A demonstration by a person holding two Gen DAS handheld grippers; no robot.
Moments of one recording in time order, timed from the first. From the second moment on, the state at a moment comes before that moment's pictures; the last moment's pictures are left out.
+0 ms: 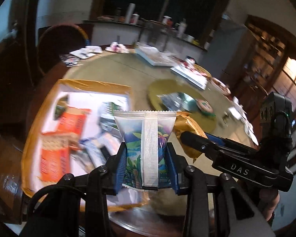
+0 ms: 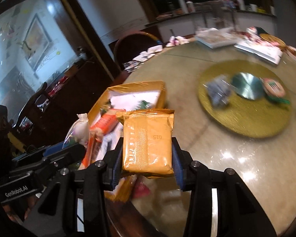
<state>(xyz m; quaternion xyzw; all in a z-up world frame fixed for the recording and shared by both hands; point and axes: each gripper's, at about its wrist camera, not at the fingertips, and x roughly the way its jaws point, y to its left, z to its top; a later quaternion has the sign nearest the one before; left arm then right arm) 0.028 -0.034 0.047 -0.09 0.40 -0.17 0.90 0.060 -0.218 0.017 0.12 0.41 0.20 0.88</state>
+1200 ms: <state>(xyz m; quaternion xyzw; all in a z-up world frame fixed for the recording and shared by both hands) 0.228 0.047 -0.039 -0.11 0.53 -0.08 0.83 0.256 -0.122 -0.058 0.10 0.52 0.19 0.83</state>
